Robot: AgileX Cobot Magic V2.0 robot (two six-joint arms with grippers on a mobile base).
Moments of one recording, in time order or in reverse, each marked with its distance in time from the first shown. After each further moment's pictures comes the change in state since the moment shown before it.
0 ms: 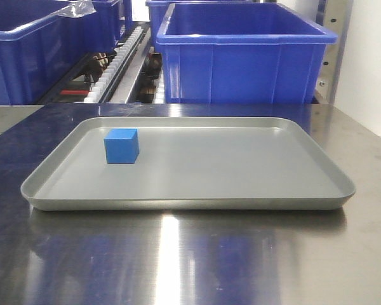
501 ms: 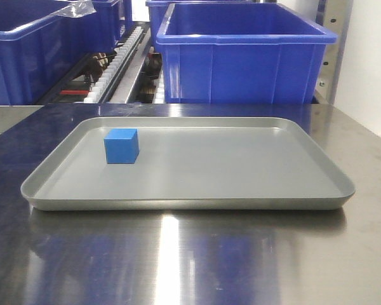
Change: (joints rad) left arm 0.000 0.000 0.000 0.000 0.000 0.000; right arm 0.000 0.000 0.000 -0.020 0.000 0.060
